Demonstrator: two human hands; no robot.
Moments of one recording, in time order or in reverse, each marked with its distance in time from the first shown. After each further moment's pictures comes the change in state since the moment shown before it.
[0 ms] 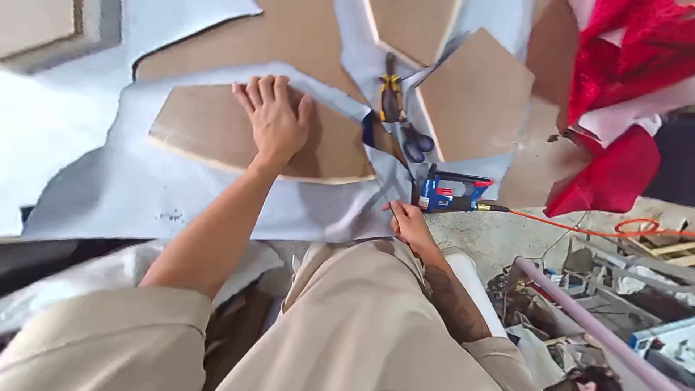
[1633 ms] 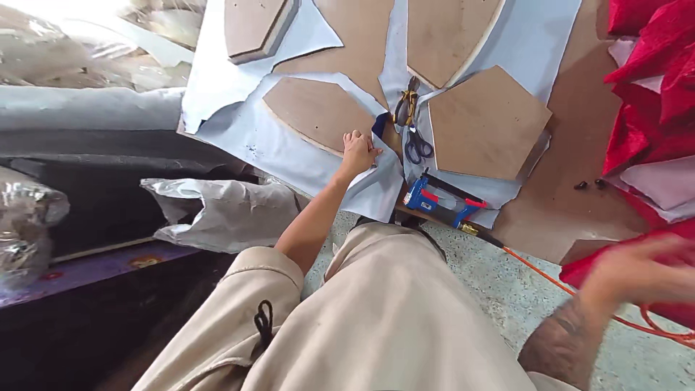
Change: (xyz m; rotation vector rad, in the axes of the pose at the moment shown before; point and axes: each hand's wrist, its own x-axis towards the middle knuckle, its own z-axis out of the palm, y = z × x) left_hand -0.120 0.183 0.023 -0.131 -0.151 -0.260; right_hand -0.101 -0.027 -0.417 -0.713 1.255 -0.660
